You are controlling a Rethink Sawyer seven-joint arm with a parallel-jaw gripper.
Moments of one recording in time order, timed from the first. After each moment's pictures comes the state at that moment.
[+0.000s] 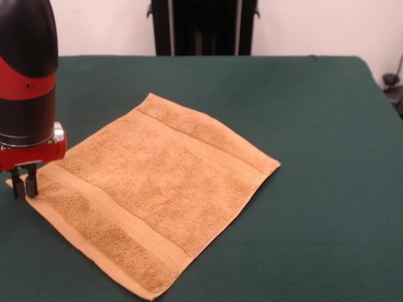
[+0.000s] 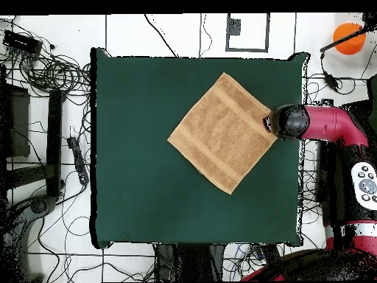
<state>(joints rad) -0.73 -0.32 0.52 1.08 -0.84 0.85 1.19</state>
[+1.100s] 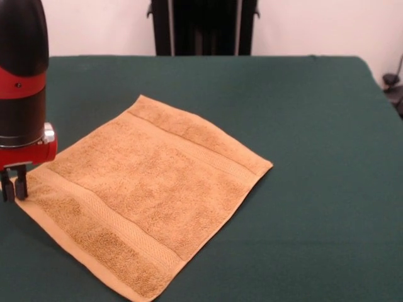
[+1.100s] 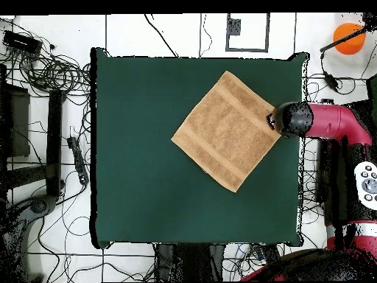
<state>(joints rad) -0.73 -0.32 0.52 1.05 -0.84 0.85 1.18</state>
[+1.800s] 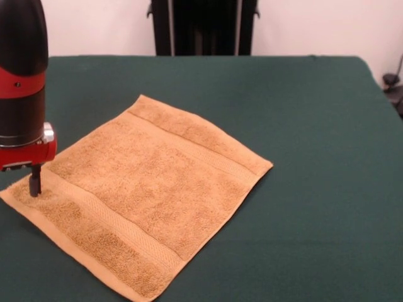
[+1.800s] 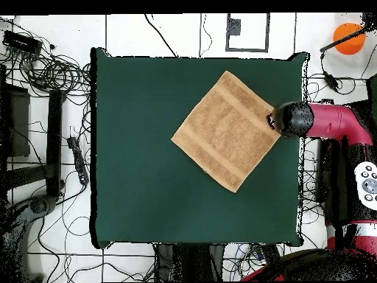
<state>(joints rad) -0.73 -0.32 0.52 1.05 -0.84 0.85 1.18</state>
